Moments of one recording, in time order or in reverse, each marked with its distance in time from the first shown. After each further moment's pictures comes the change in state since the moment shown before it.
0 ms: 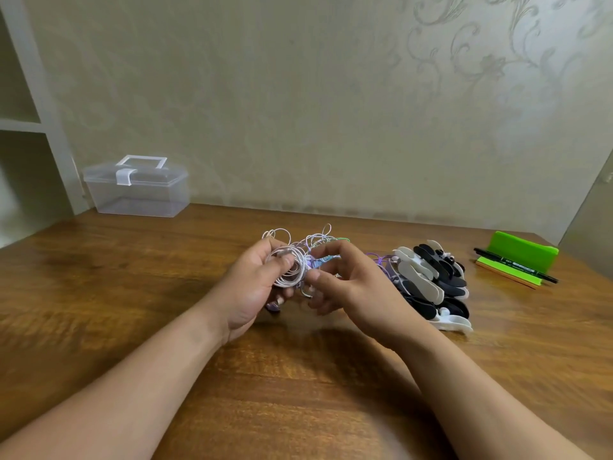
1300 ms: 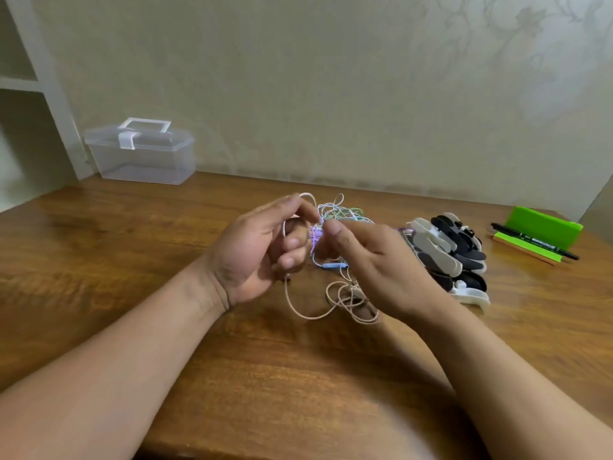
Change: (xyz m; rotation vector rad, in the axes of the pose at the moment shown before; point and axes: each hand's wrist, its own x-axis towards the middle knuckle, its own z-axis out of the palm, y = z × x) left_hand -0.005 0.012 -0.010 -0.356 -0.278 -0.031; right_hand -0.013 -0.011 -0.001 -0.514 0.019 -0.218
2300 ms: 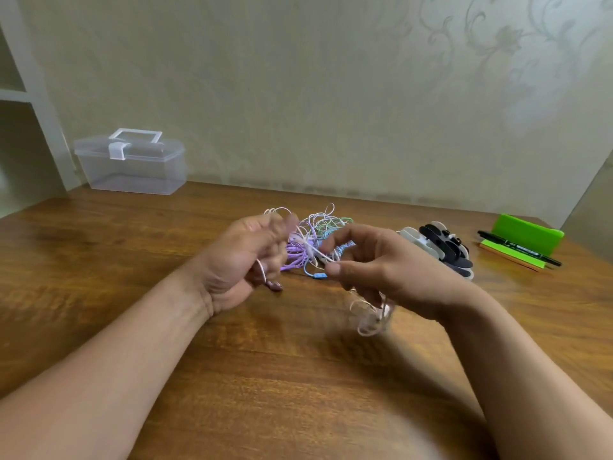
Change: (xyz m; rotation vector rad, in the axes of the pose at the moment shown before) left_hand 0.005 0.000 -0.012 0.124 0.126 0.006; right_hand 0.003 0.011 -0.036 0.335 -0.336 0.168
